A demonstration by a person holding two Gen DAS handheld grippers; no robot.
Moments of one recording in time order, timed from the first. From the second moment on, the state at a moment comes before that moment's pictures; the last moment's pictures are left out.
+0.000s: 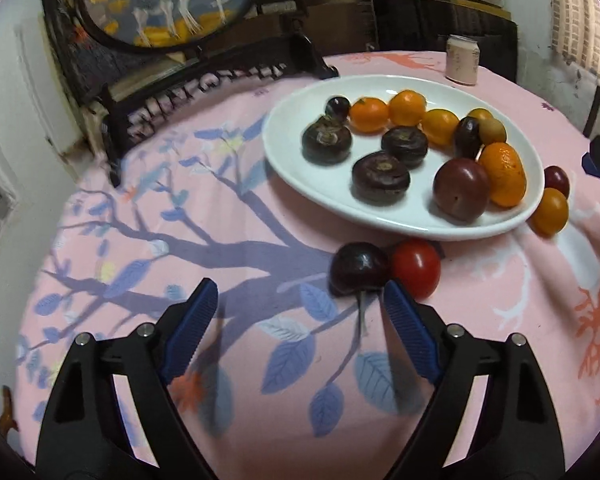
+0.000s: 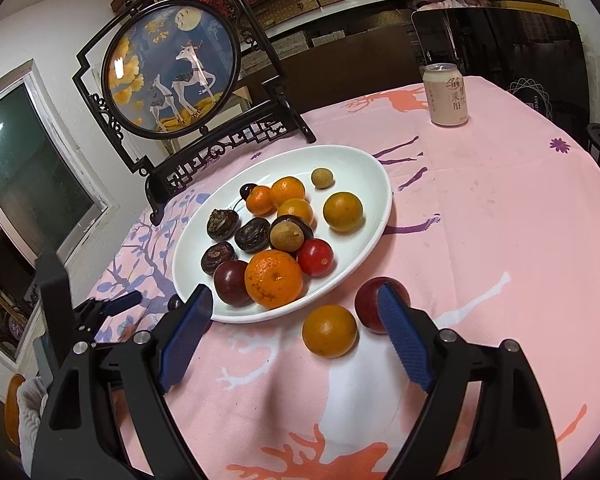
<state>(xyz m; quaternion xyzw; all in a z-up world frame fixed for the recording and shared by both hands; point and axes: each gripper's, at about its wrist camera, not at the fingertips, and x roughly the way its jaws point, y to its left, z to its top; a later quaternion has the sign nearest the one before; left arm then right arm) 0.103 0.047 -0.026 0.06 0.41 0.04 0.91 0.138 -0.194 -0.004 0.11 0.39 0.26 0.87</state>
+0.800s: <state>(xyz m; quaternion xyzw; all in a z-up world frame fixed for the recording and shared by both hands) 0.125 0.053 -0.025 0.02 0.40 0.01 0.91 0.139 -0.188 -0.009 0.10 0.40 0.26 0.87</state>
